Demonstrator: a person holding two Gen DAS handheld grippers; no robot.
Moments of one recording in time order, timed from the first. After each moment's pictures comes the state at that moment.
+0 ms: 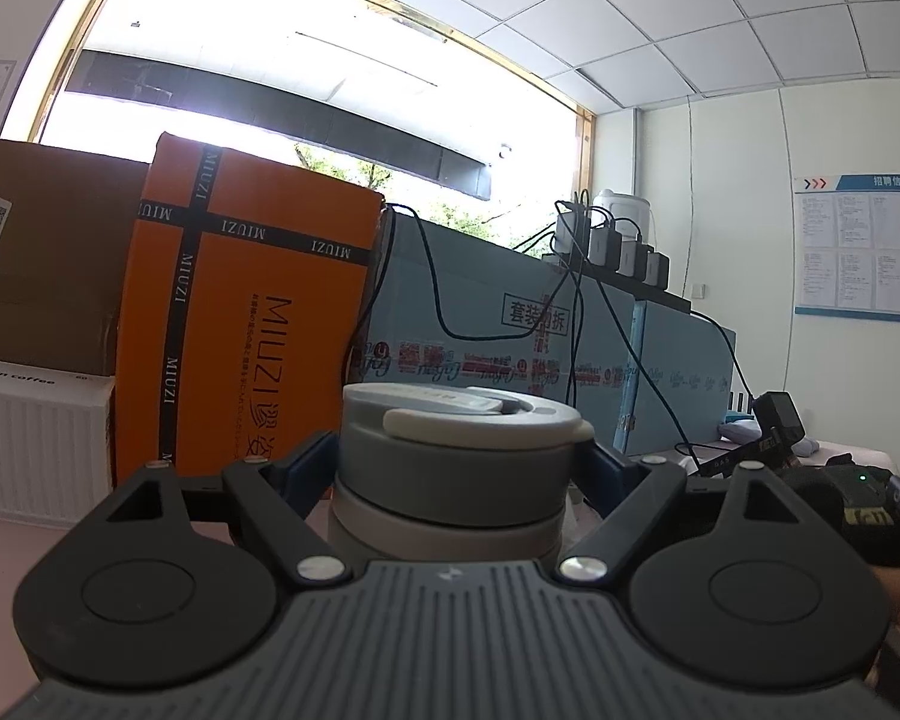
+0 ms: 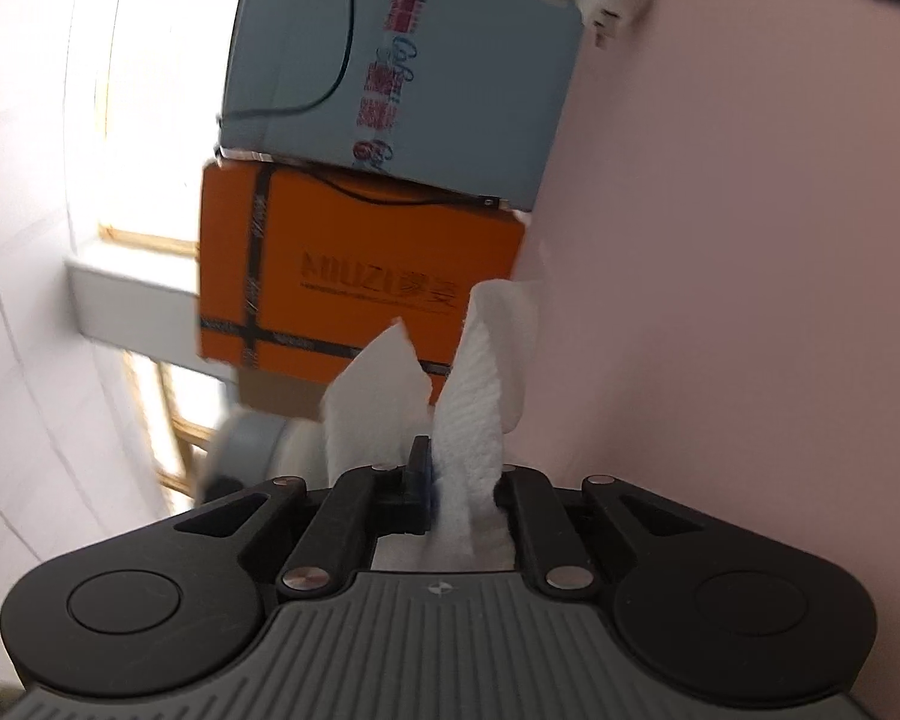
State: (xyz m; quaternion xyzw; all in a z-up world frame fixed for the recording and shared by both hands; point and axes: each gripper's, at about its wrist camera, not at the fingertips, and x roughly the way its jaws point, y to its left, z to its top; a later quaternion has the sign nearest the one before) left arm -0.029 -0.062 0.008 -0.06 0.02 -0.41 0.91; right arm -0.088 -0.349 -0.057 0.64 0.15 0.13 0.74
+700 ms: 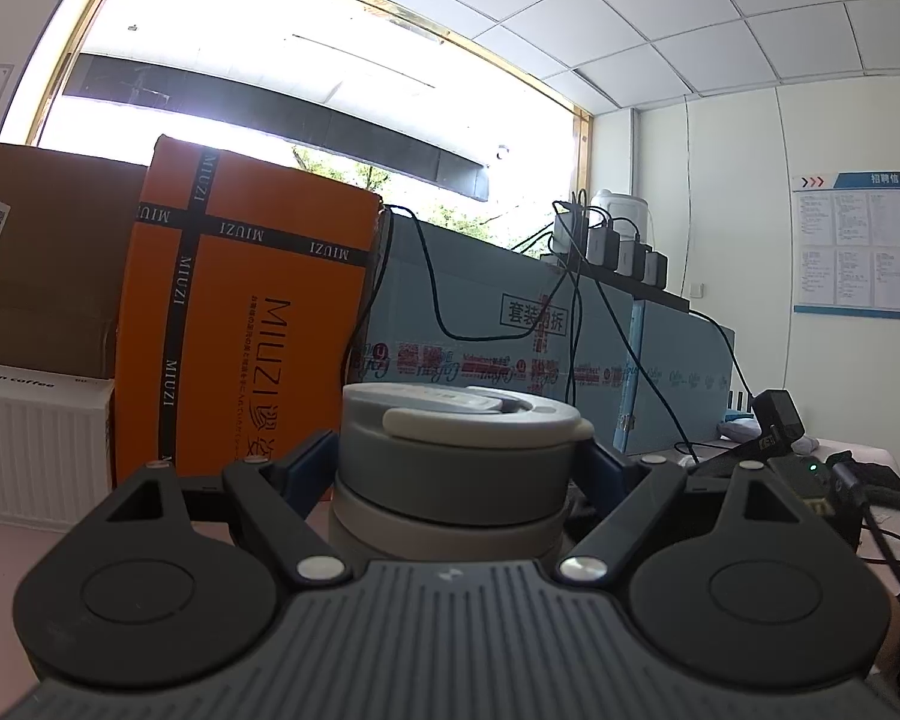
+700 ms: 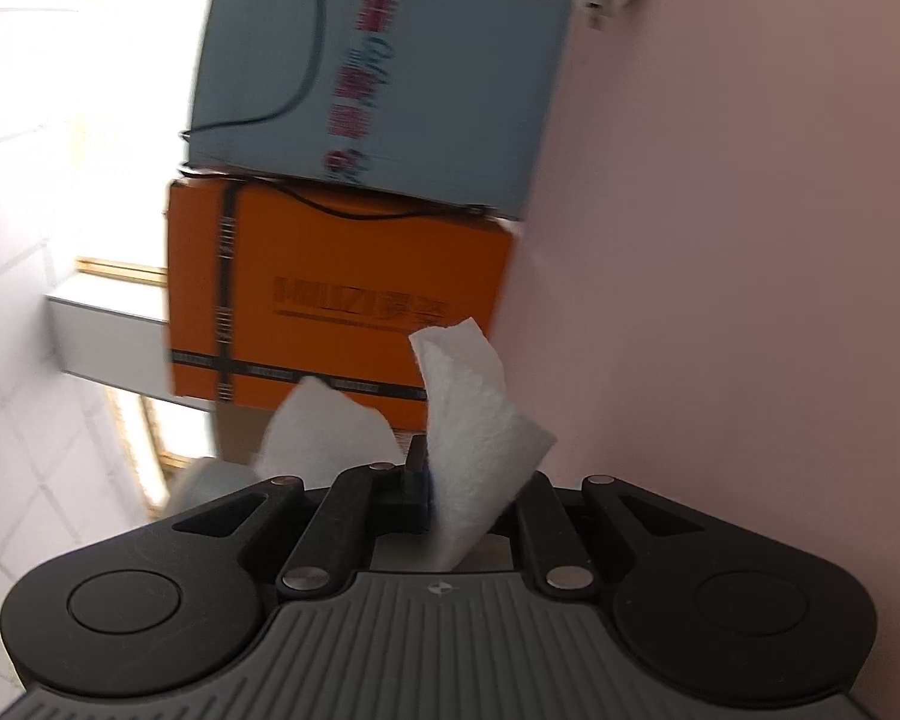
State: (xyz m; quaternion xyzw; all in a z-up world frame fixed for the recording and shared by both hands) left arm -0.024 -0.061 0.007 -0.06 0.02 -0.41 0.91; right arm -0.056 -0.339 -0.054 0.63 0.17 0.08 0.75
